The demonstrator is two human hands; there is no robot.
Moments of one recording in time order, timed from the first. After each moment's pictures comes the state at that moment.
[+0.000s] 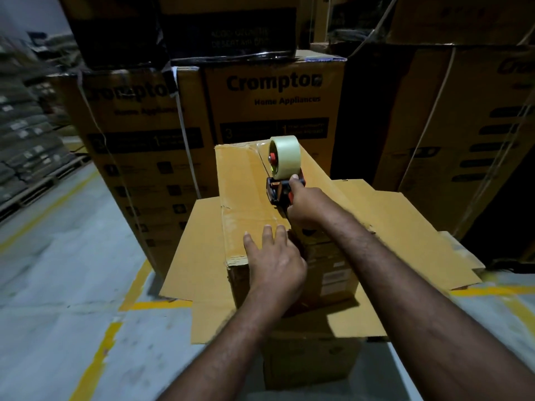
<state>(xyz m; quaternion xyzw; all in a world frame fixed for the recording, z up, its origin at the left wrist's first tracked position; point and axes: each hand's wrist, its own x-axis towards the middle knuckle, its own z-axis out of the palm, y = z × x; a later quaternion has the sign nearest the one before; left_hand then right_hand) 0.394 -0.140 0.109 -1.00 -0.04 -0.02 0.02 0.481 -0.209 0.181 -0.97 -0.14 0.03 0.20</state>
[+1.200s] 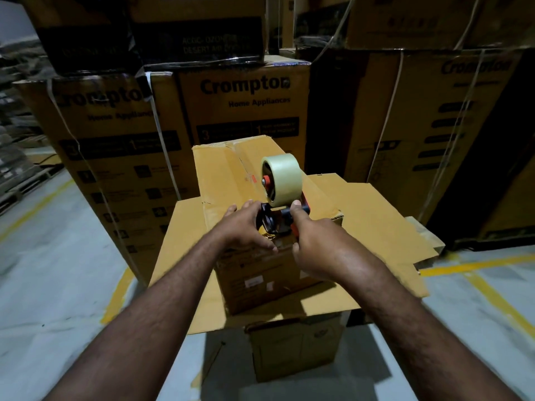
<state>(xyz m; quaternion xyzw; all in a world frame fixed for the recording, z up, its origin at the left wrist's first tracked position) 0.436 -0.080 0.123 -0.97 0.05 0.07 -0.21 0.335 -0.274 0.191 -0.97 -0.13 0.07 0.19</state>
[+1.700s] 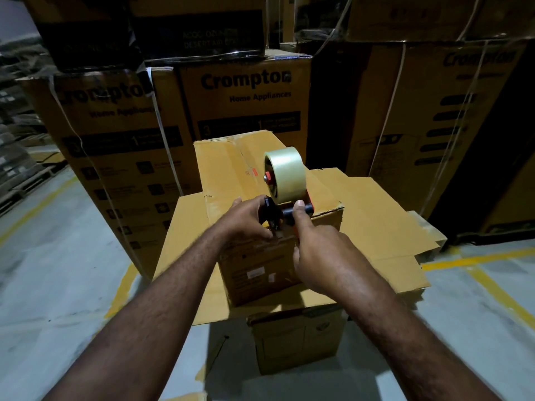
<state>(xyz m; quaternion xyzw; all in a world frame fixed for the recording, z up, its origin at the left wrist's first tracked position) 0.422 -0.086 0.135 -0.95 0.10 0.04 -0.29 0.311 -0.271 0.168 -0.97 -0.11 -0.01 0.20</state>
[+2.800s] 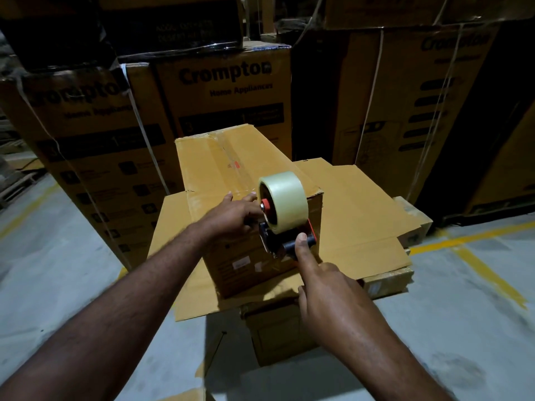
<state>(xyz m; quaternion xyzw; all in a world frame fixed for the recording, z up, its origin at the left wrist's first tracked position) 0.421 -0.086 0.132 -0.97 0.23 0.04 -0.09 0.249 -0.303 0.129 -0.97 -0.10 0.02 0.21</state>
